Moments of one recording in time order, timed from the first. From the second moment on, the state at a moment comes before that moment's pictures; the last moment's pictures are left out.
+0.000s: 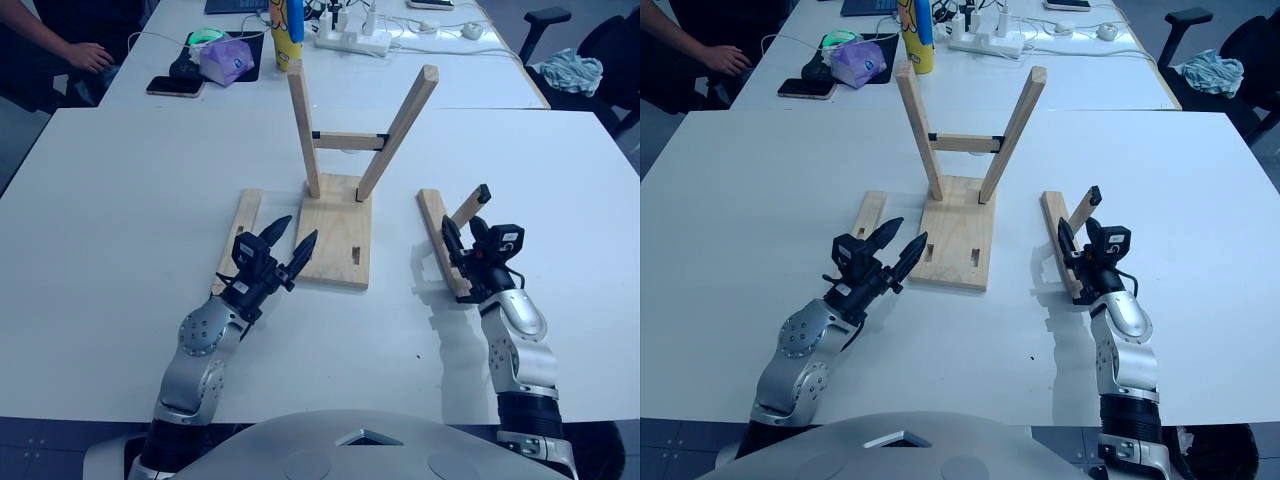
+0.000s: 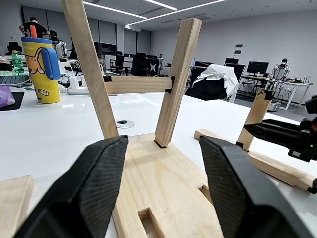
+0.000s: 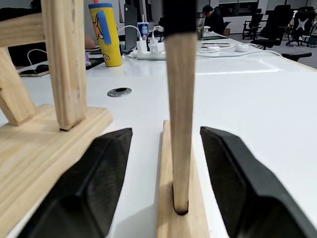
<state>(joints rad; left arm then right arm) 0.22 0.17 -0.21 -0.38 -0.25 0.06 -0.41 0.11 -0.27 -0.20 -0.13 0.33 0.10 0.31</state>
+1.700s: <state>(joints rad) 0.20 0.13 -0.23 -0.32 -0.20 0.01 -0.36 -0.25 -0.36 -0.22 -0.22 0.34 0.58 0.14</state>
